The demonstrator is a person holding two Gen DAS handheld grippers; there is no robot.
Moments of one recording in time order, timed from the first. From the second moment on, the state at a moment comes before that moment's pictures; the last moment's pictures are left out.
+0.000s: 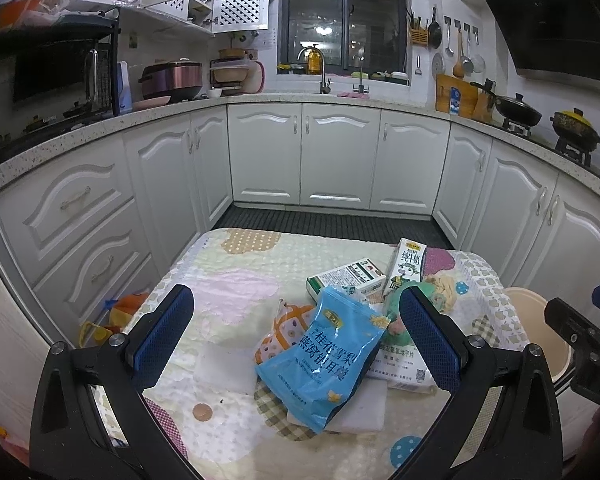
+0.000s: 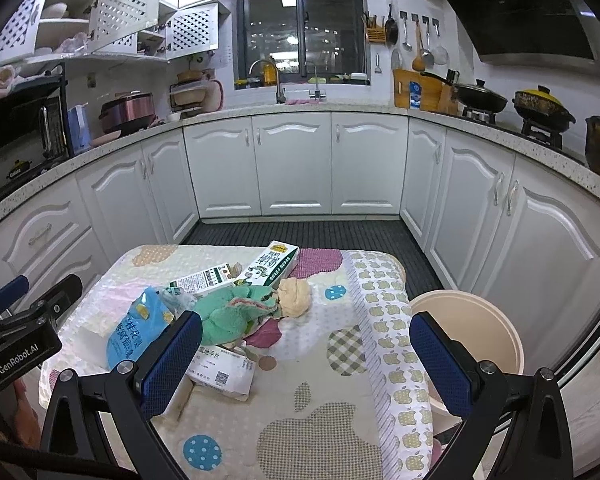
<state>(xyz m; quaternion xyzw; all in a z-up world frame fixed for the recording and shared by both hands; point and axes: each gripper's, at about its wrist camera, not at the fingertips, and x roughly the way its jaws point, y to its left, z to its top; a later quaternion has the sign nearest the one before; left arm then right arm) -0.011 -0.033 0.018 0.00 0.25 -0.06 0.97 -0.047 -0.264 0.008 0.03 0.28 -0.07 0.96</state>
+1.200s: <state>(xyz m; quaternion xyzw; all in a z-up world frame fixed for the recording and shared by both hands) -0.012 -0.027 0.013 0.00 0.27 -0.06 0.96 -0.044 -0.261 0.009 0.02 0.29 -0.07 0.95</state>
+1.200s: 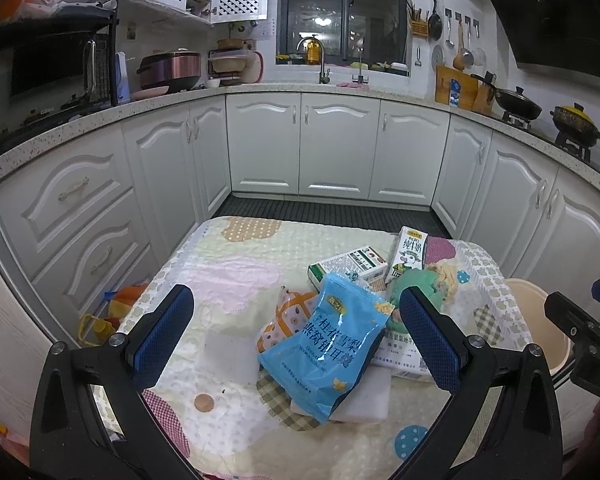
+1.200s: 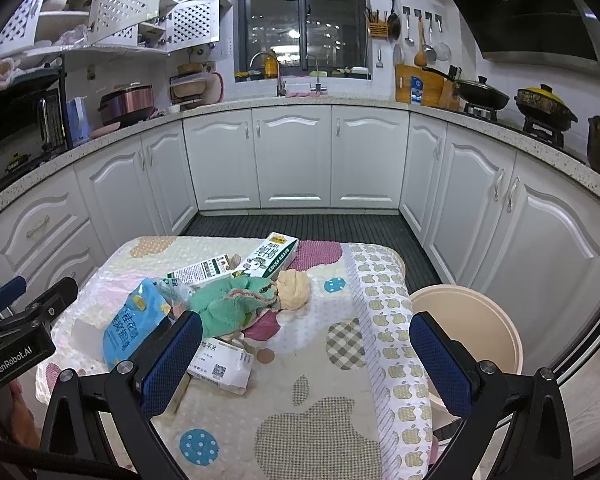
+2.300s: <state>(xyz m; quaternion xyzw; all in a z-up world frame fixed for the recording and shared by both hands) 0.027 -0.032 -0.052 0.05 0.39 -0.19 0.90 0.056 -0.263 -0.051 0.12 0.43 0.01 0.90</state>
